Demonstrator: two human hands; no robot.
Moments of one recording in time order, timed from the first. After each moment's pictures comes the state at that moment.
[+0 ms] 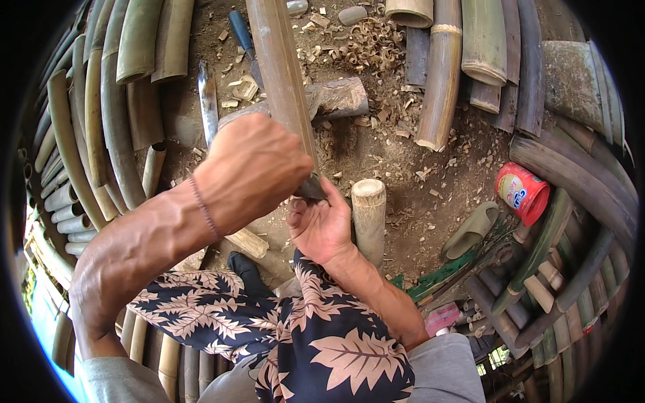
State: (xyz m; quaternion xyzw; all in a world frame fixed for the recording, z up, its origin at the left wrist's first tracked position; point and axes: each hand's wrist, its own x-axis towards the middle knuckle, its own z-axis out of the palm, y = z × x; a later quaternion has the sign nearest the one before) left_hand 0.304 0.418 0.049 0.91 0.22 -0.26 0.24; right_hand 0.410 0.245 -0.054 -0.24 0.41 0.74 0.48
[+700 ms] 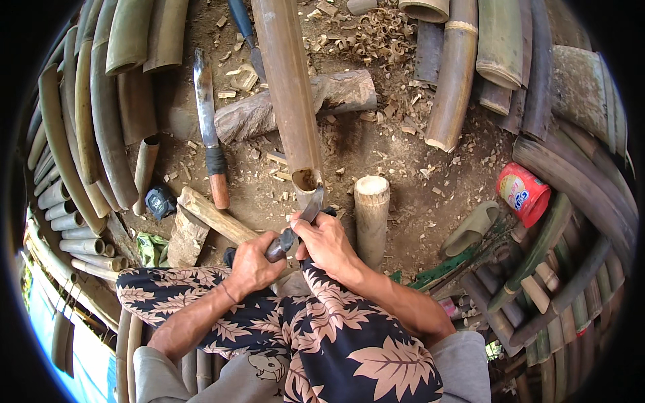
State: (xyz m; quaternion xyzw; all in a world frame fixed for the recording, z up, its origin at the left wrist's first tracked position) left_hand 0.213 0.197 -0.053 0.56 0.59 -0.06 0.59; right_hand 0.401 0.223 -0.052 -0.63 -0.07 0.76 0.17
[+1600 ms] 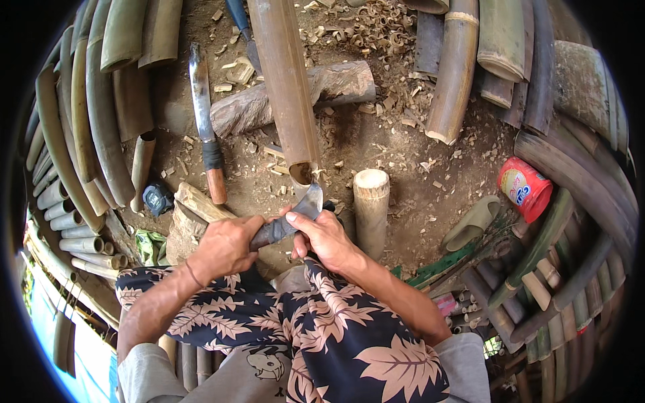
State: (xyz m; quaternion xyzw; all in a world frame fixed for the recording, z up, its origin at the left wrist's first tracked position) left_hand 0.185 0.259 -0.042 0.74 0.40 -0.20 0.50; right_hand 0.409 0.204 -0.071 -0.50 0.05 0.84 0.22
